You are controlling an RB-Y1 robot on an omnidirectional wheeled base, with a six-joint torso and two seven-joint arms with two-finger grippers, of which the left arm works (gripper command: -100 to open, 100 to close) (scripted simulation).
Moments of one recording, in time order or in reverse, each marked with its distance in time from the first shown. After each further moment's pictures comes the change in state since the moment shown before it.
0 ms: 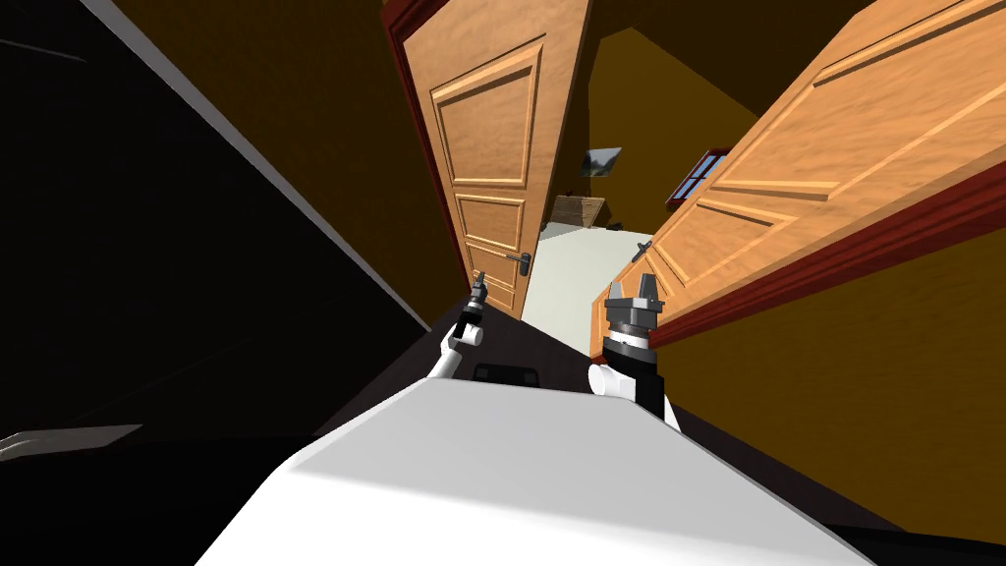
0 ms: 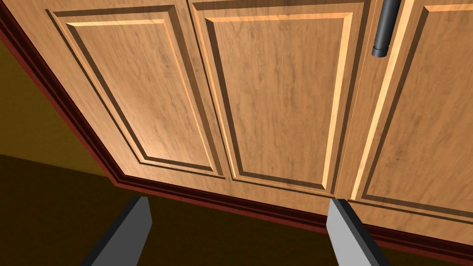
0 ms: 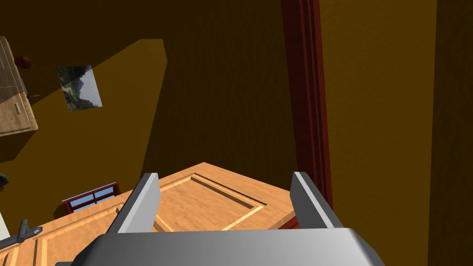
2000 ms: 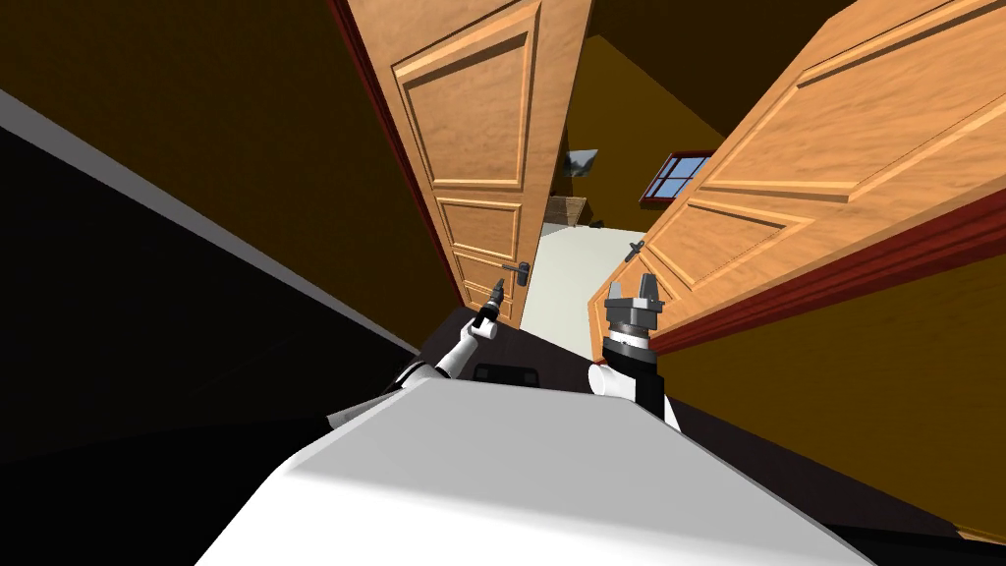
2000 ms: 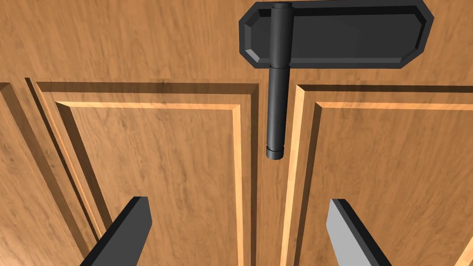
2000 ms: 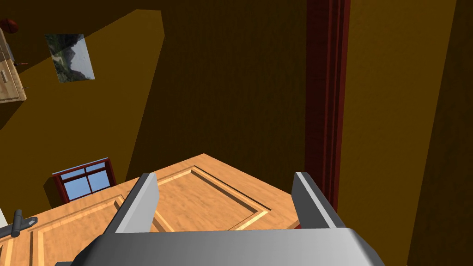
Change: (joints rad) arm -0.280 -0.060 -0.088 0.454 0.083 0.047 -0.010
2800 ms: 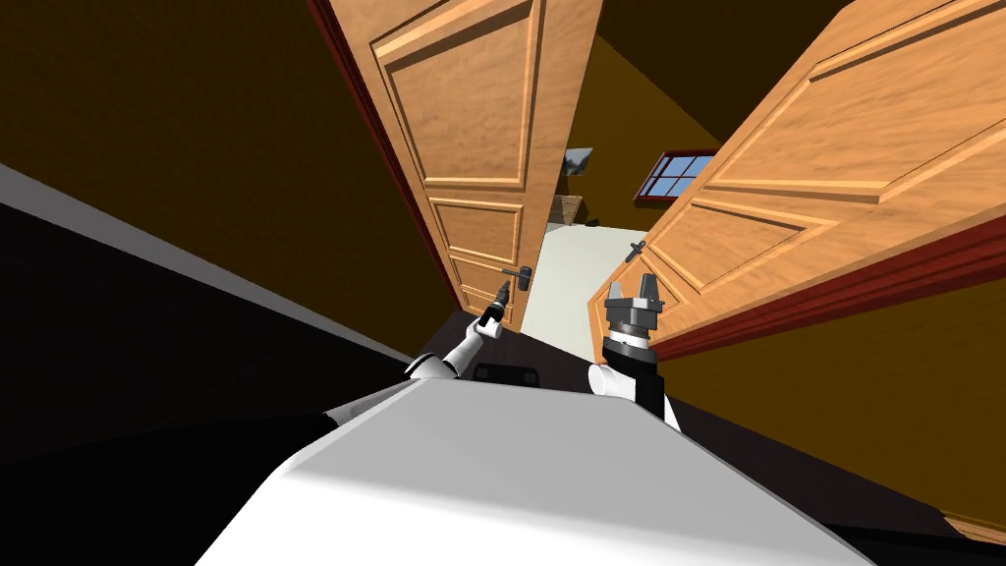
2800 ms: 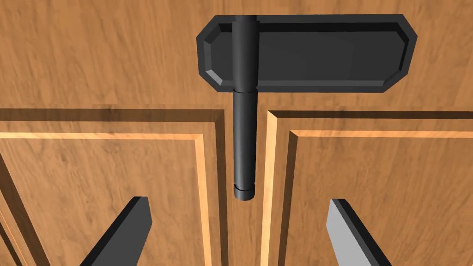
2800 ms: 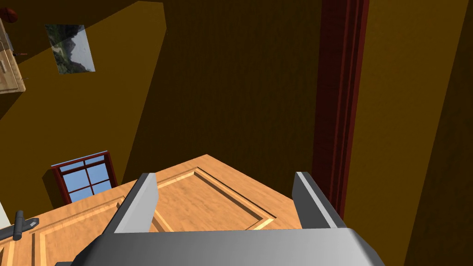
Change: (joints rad) arm -0.080 -0.038 -0.027 0.135 0.023 0.010 -0.004
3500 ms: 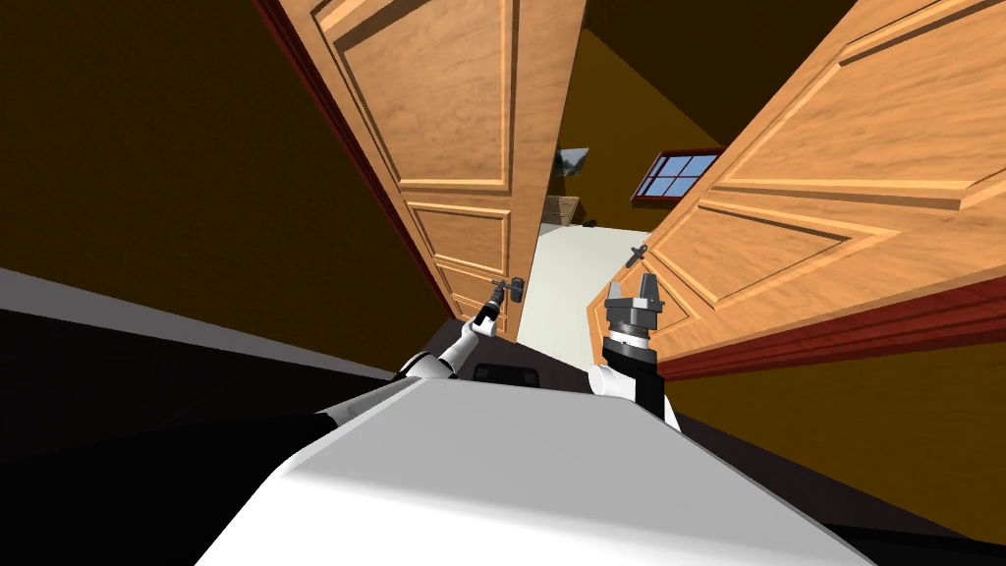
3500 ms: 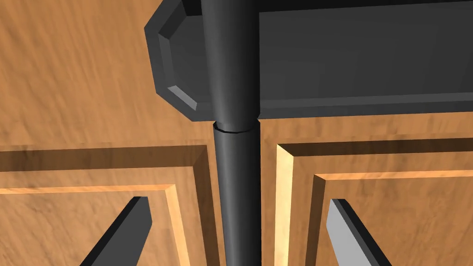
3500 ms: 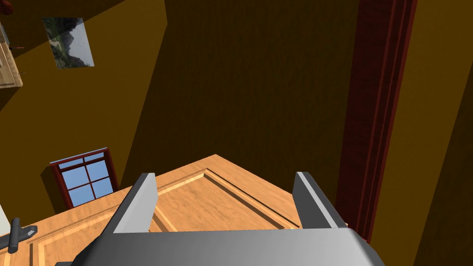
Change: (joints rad) arm -0.008 0.042 0.016 0.015 -0.001 -0.003 0.003
